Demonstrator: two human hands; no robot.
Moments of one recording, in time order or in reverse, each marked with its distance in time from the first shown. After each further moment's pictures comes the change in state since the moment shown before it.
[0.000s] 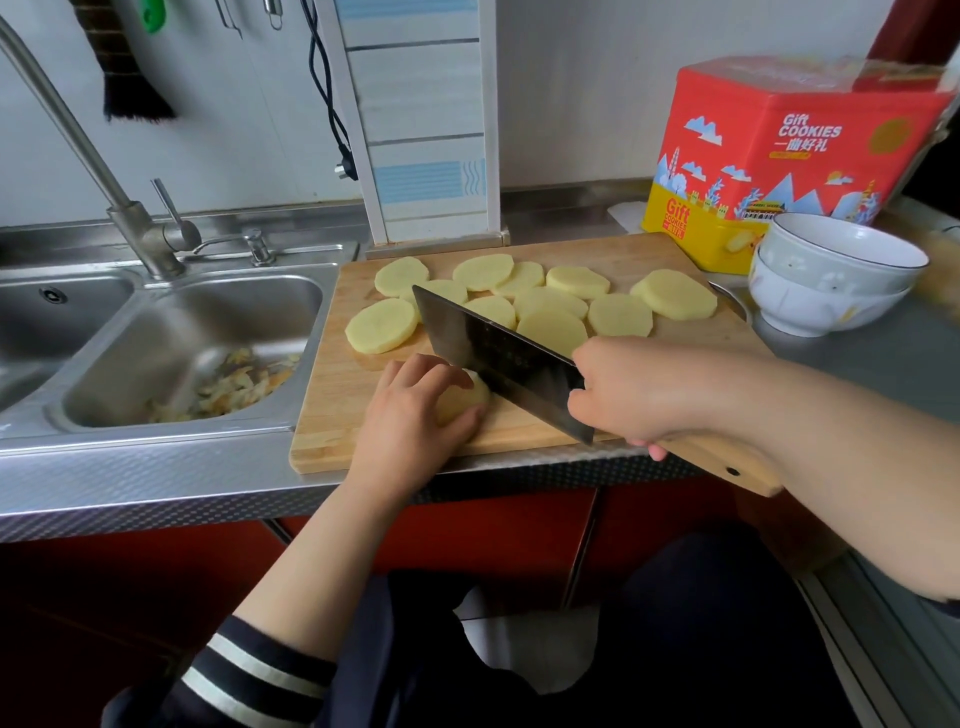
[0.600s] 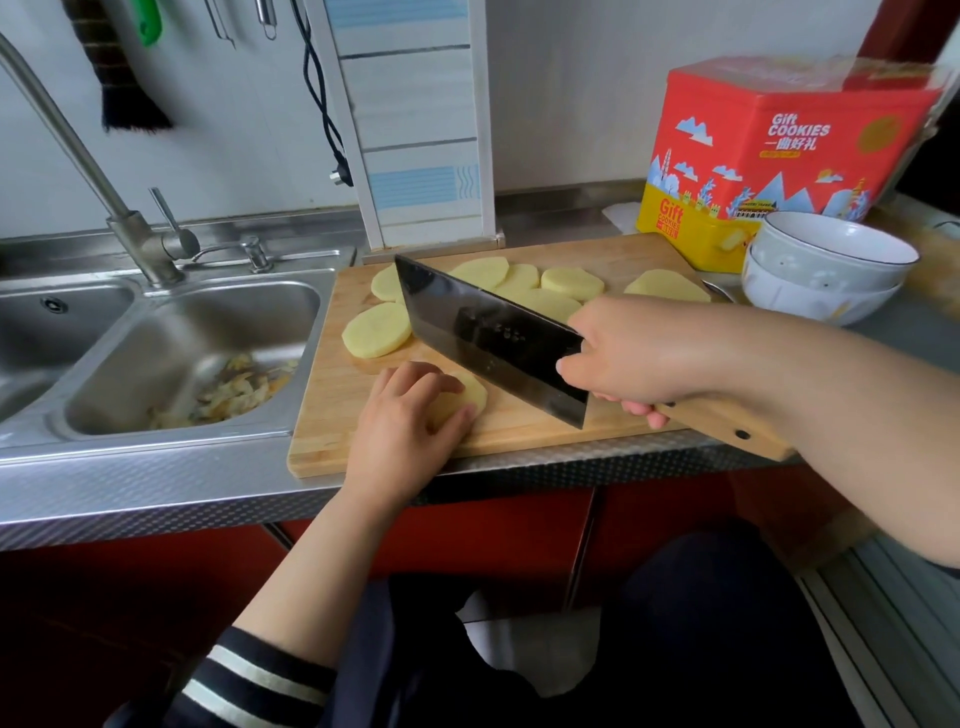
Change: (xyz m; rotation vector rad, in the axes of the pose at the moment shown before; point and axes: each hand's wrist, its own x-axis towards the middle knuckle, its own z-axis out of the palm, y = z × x) left_hand -0.005 -0.004 0.002 -0.014 0.052 0.009; right_hand -0.009 0.000 -0.024 0.135 0.065 -0.051
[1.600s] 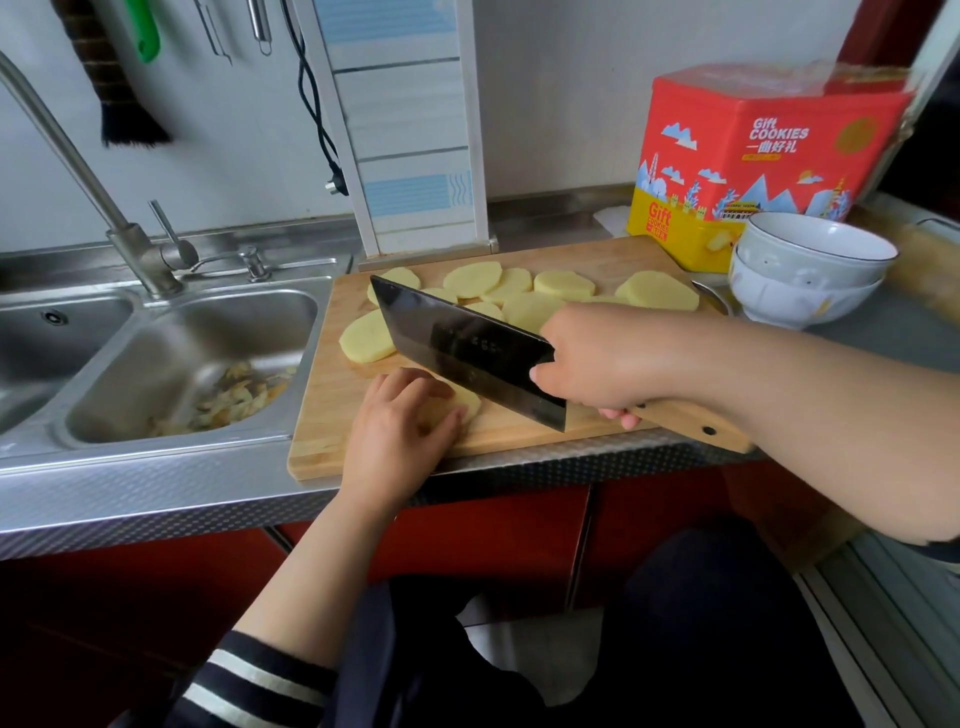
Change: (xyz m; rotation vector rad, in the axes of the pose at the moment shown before) left_hand -0.003 -0.001 -0.001 -0.037 0.044 -0.004; right_hand 0.006 -0.009 0.008 -0.056 -0.004 0.011
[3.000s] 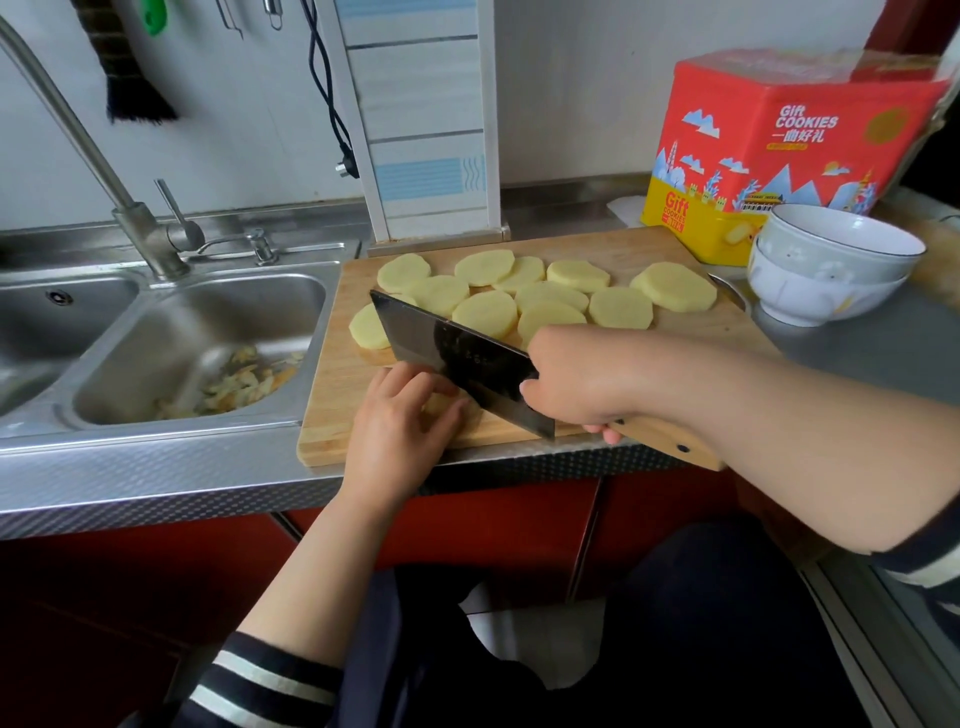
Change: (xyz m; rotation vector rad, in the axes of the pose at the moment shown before) left_hand -0.007 -0.005 -0.005 -0.008 0.032 0.046; right_hand 0.018 -0.017 0.025 -0.032 -0.067 0.024
